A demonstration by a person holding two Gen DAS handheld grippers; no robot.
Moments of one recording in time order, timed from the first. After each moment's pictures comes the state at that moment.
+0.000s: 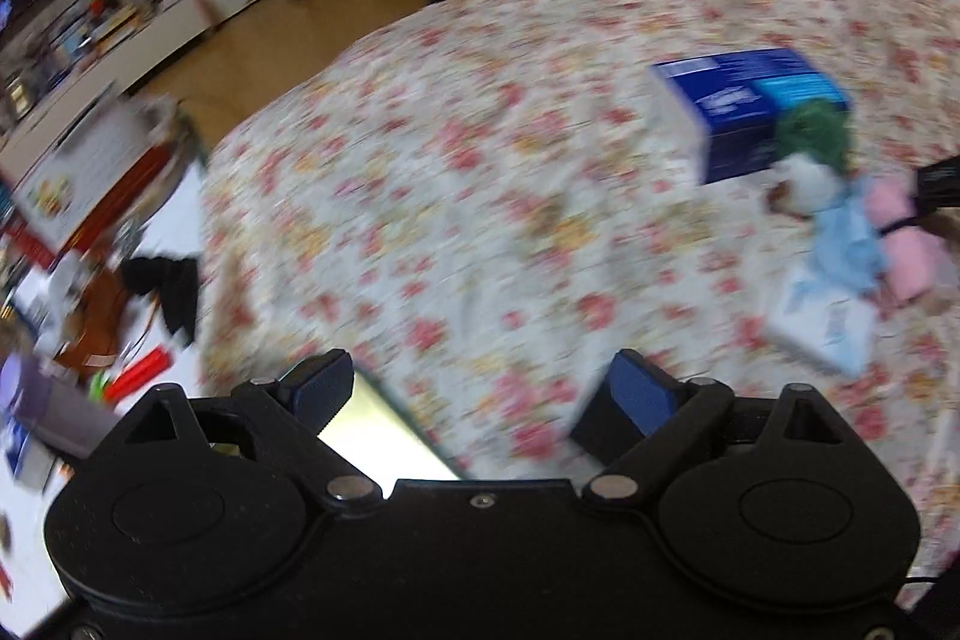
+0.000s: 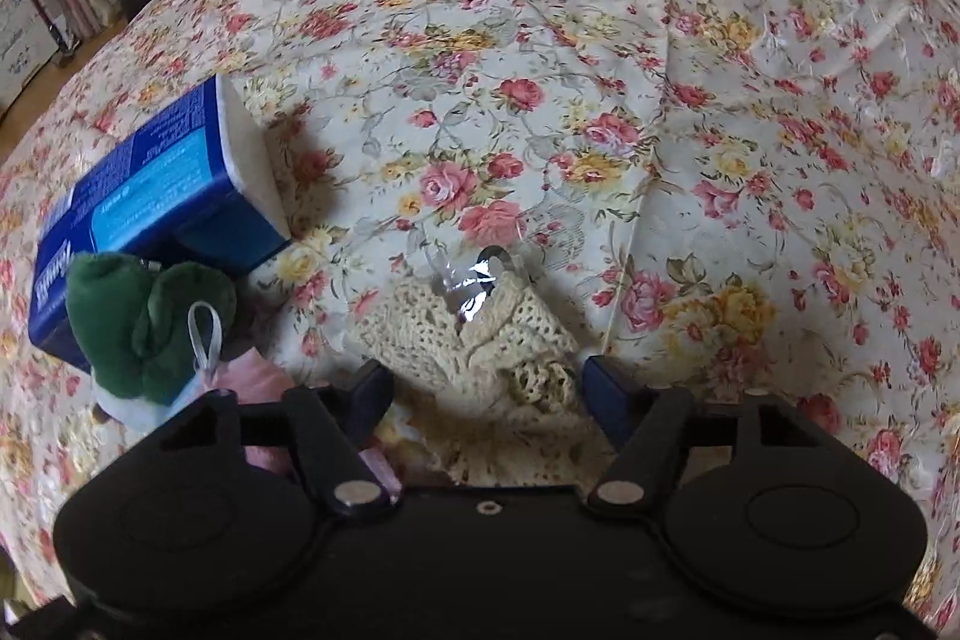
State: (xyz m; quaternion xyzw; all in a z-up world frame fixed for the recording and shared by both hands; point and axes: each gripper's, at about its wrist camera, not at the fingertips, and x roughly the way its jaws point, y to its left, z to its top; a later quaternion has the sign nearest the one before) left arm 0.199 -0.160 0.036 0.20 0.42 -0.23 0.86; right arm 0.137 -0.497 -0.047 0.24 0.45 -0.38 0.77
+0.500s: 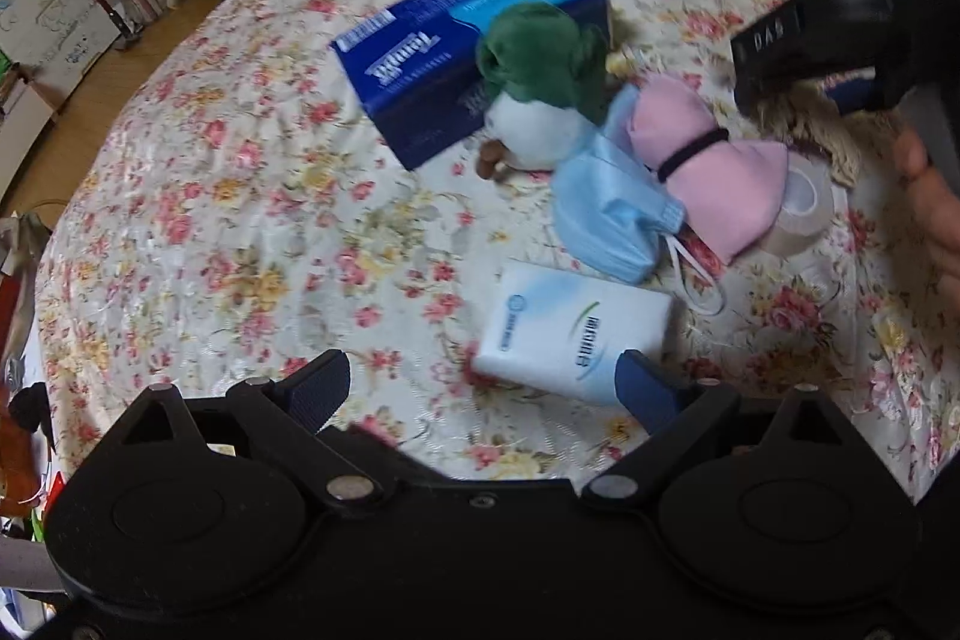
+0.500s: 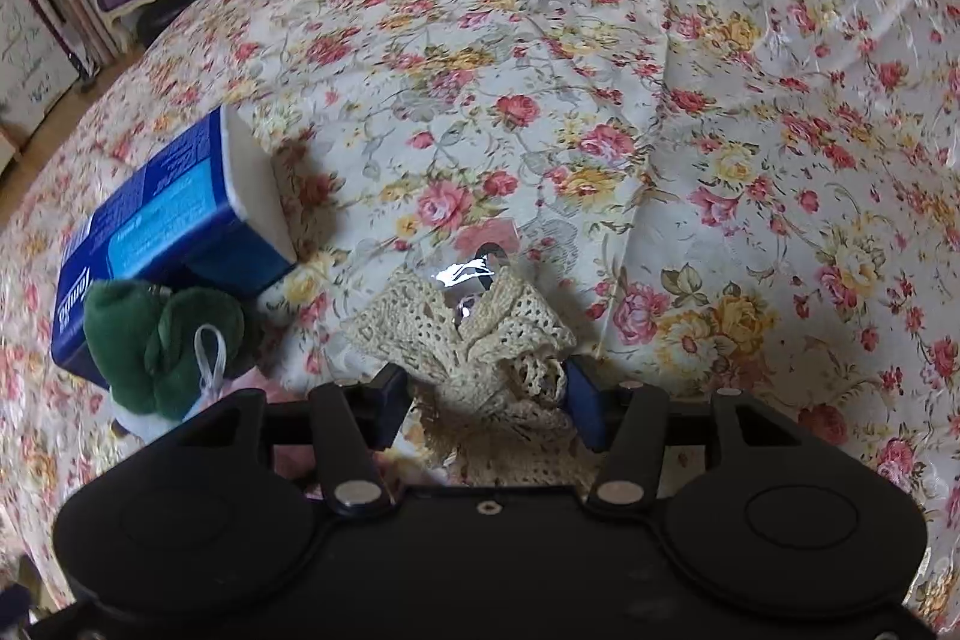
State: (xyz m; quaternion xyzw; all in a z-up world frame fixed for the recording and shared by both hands) left arm 0.162 -0.292 -0.014 0.31 0.44 -0.33 0.77; right arm 0.121 -0.509 -0.041 0.27 0.43 -0.37 0.78
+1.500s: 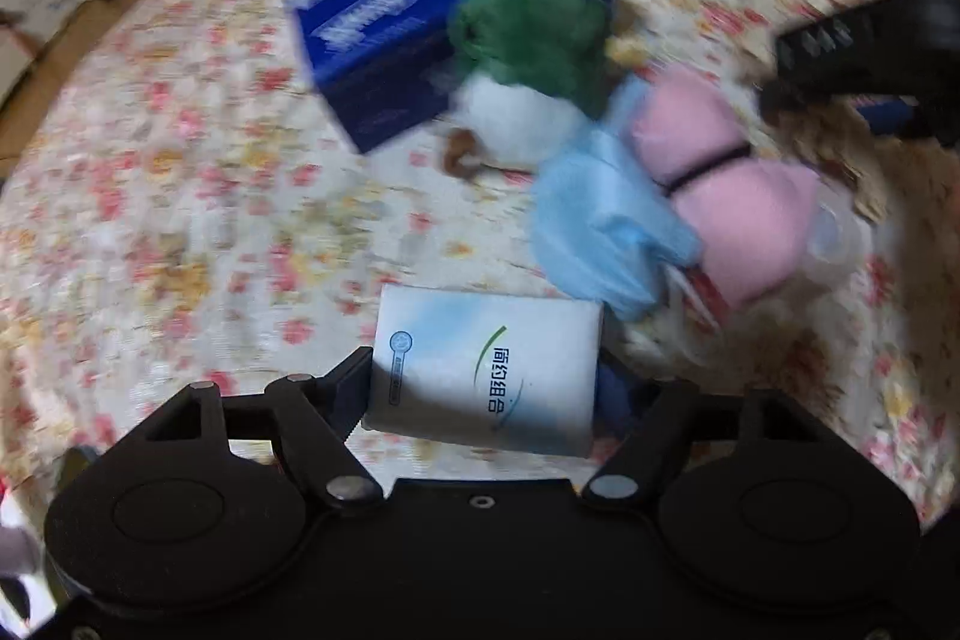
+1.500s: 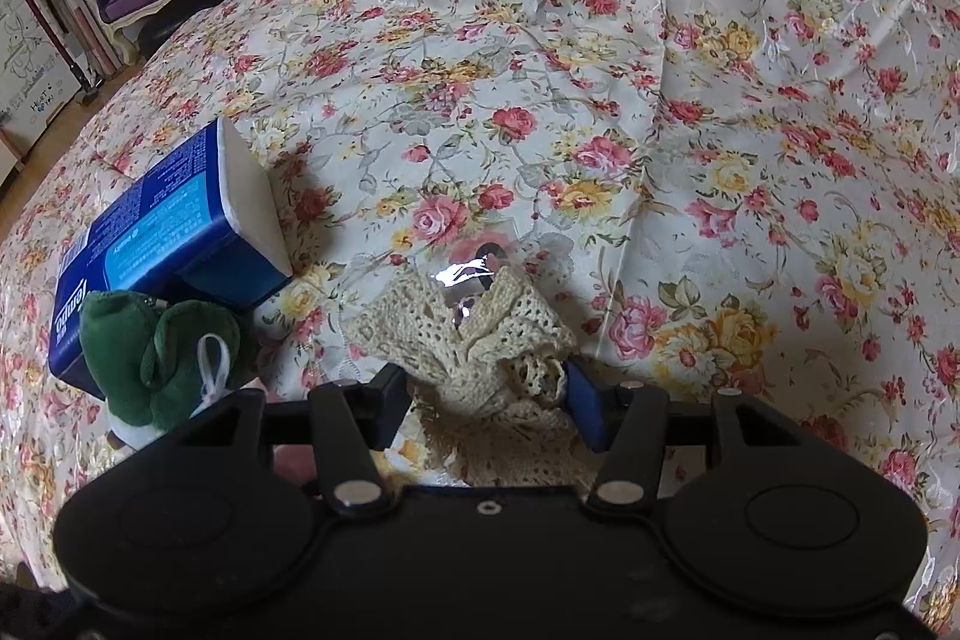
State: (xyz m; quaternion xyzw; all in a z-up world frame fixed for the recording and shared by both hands) left arm 0.183 -0.308 -0.035 0.26 0.48 -0.32 0.77; right arm 0.120 -0.507 -0.042 0.26 0.41 -0.37 0.79
